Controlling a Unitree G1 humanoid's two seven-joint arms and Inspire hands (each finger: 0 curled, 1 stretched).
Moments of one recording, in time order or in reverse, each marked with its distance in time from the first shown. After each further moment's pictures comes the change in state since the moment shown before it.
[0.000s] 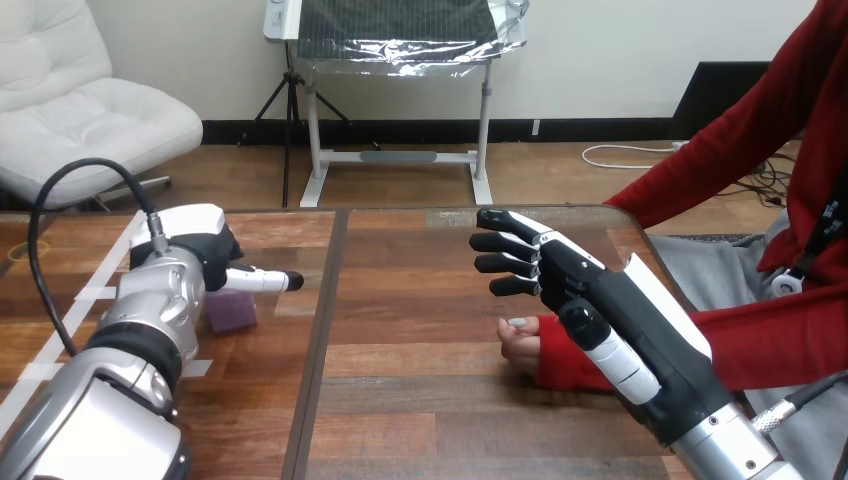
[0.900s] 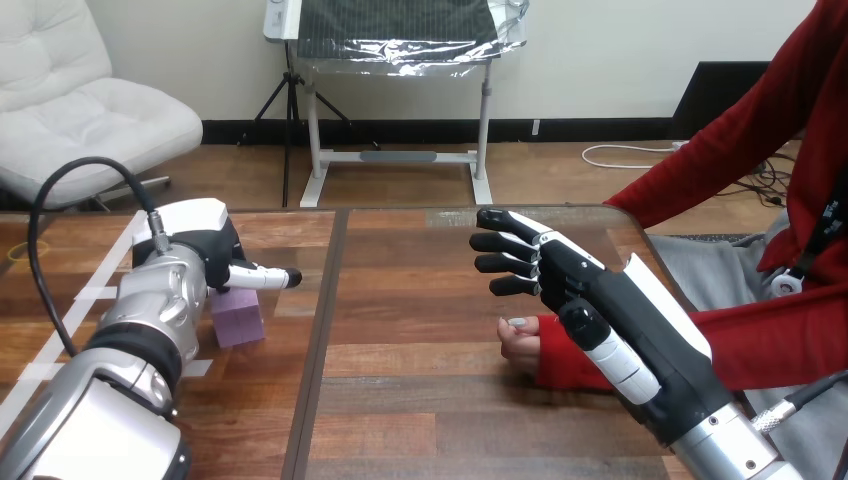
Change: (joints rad) left arm 0.002 0.000 0.012 0.000 -0.023 -0.017 0.032; right arm 0.000 0.000 0.000 0.000 -0.001 0.000 0.000
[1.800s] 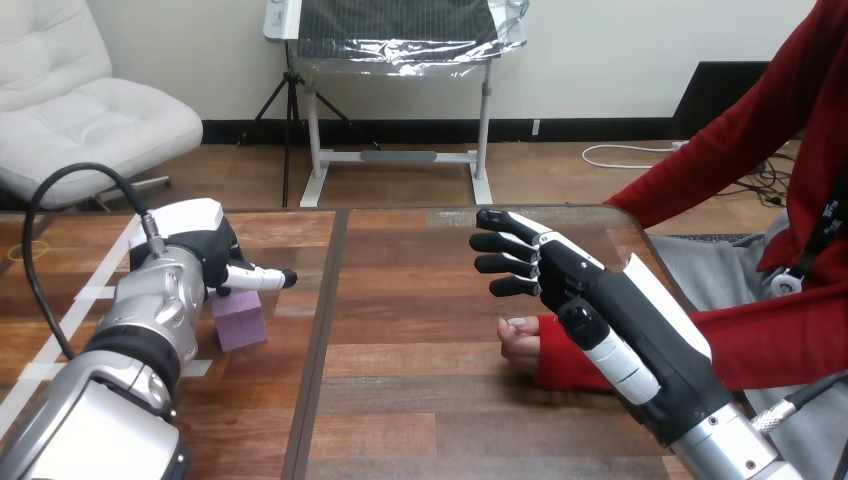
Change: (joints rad) left arm 0.006 0.000 0.025 0.000 -0.012 -0.002 0.013; right arm 0.000 0.000 0.000 0.000 -0.003 0.000 0.000
